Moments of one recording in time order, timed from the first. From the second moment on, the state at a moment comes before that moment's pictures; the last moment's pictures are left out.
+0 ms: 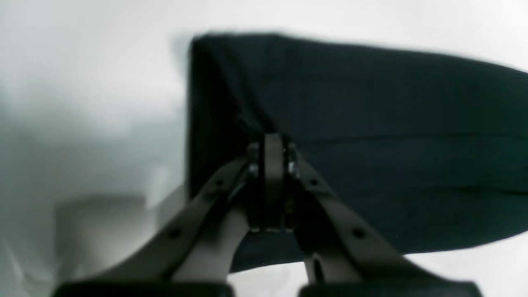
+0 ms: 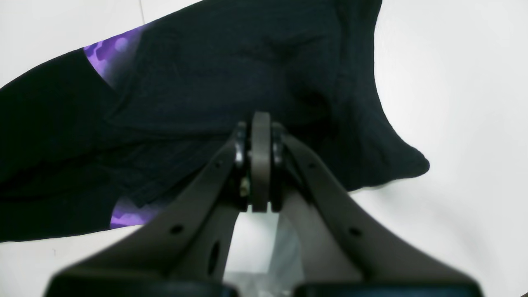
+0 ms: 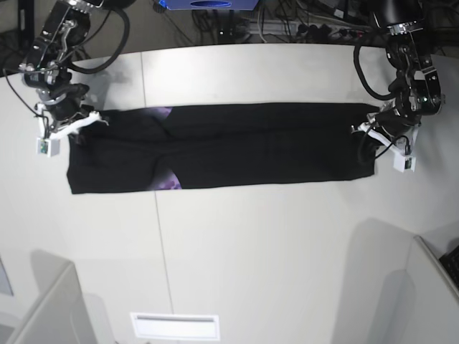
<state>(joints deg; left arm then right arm) 11.7 -18.4 -24.0 94.3 -34.9 -14.6 57.1 -15.3 2.6 30.4 106.4 23.2 17.4 -52.2</state>
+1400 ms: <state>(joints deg) 10.9 -19.6 -29.9 91.4 -35.4 -14.6 57.1 -15.5 2.6 30.2 106.4 23.2 17.4 -52.2</state>
